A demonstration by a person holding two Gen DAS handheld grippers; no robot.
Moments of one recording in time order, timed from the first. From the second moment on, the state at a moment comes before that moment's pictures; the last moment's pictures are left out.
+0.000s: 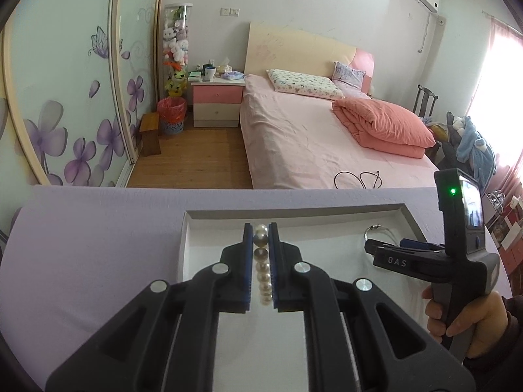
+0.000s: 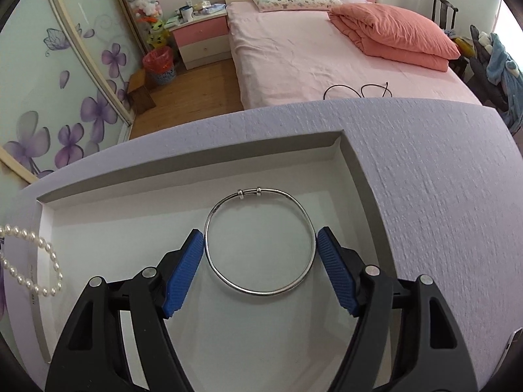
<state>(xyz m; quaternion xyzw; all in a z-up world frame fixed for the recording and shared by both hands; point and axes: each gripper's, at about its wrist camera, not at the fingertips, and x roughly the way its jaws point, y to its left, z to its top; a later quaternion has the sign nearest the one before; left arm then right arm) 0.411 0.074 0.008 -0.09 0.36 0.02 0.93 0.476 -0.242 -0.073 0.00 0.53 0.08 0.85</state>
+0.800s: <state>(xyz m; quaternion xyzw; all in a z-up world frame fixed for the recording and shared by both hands) 0.389 0.091 0.018 -0.13 0.34 0.05 0.93 0.423 -0.298 -0.008 0.05 0.45 0.14 0.88</state>
